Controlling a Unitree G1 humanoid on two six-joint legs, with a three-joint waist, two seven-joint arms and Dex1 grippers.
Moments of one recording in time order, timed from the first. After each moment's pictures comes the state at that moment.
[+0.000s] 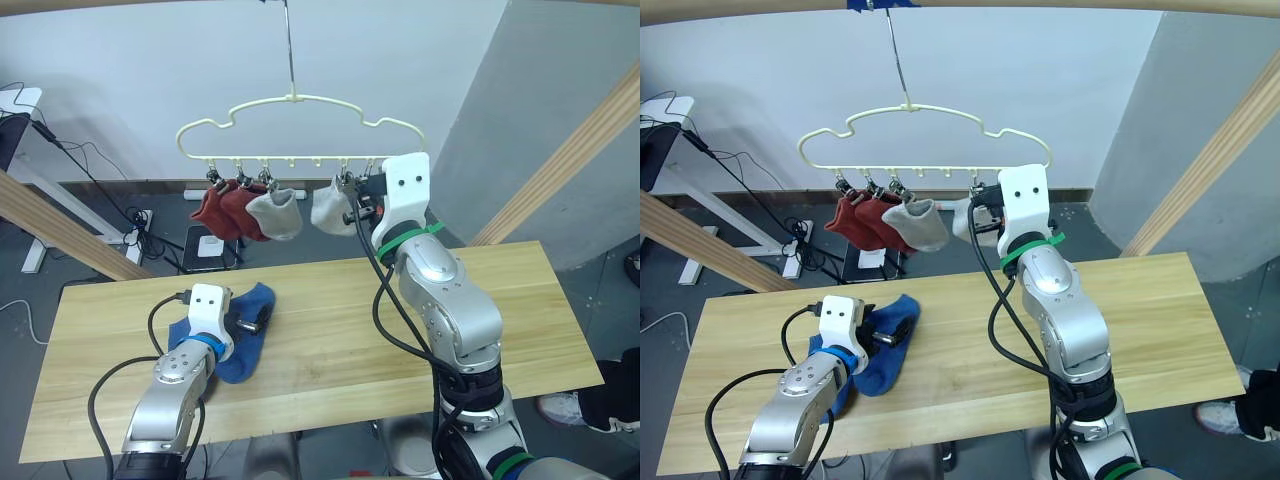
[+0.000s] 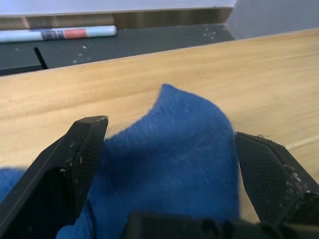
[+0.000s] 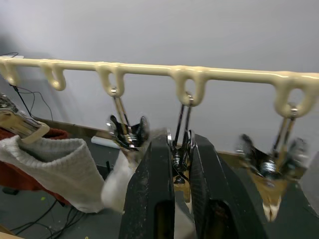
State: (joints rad) left arm 0.00 0.37 0.05 -0.07 -0.15 0.39 -0.31; right arm -0.56 0.10 0.18 -0.43 0.02 0.83 -0.02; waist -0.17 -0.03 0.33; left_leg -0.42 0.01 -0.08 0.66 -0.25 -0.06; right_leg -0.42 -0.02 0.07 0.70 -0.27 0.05
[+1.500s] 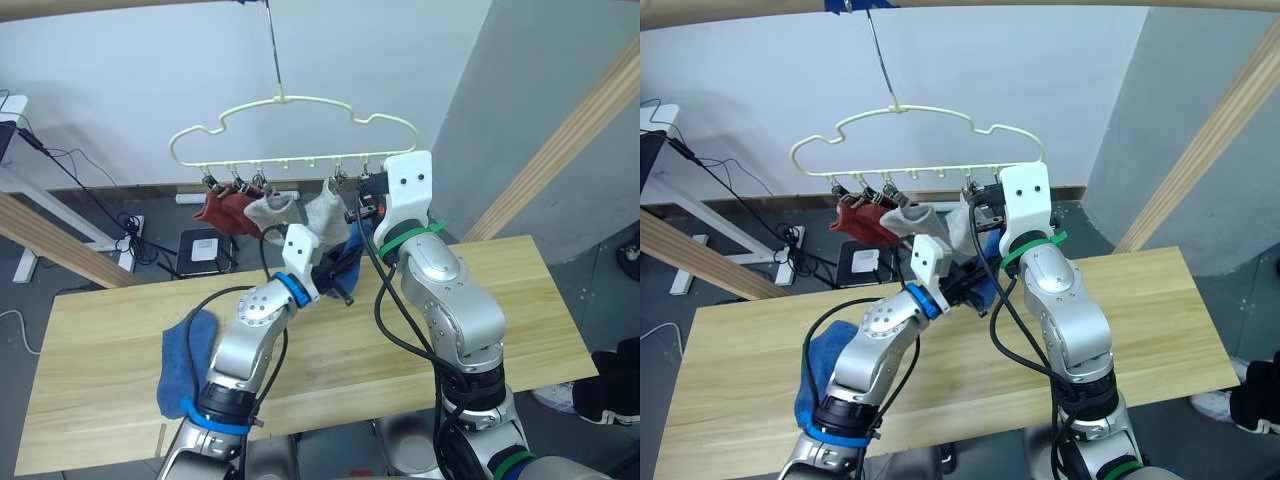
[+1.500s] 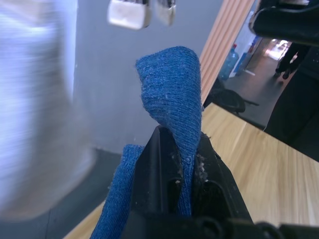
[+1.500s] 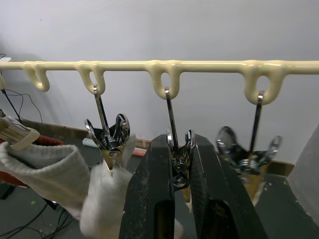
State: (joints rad) left arm -0.33 0.15 -0.18 -0.05 -0.17 0.14 -0.57; right arm -0.57 0.09 0.18 -0.44 0.02 0.84 -0.02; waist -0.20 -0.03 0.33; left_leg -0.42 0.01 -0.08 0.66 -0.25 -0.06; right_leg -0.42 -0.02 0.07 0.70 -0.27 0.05
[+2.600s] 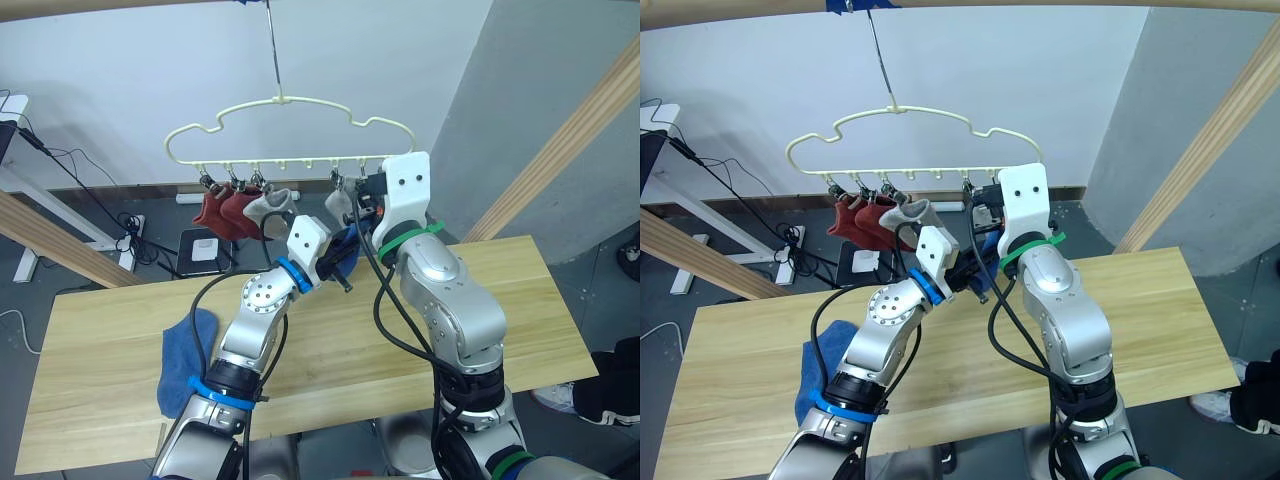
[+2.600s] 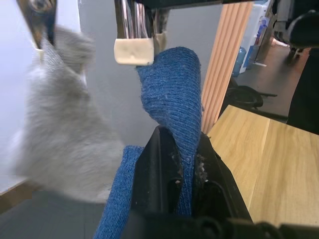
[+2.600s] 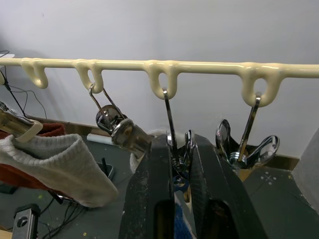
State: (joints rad) left arm -0.45 0.18 -0.18 0.14 -0.10 -0.06 -0.59; right arm -0.57 0.10 0.18 -0.46 0.03 0.89 -0.02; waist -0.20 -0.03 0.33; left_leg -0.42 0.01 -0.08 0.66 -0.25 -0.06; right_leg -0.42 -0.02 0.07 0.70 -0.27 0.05
